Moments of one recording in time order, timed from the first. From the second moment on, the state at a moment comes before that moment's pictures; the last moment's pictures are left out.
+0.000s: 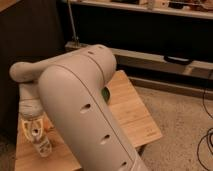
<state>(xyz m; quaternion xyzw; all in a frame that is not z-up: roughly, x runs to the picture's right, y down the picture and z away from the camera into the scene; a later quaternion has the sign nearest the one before) -0.291 0.190 0.584 -0.53 0.45 0.42 0.58</state>
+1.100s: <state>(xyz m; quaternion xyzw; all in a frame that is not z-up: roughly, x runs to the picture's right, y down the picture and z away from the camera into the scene) -0.290 0.202 0.593 -0.51 0.48 0.40 0.59</state>
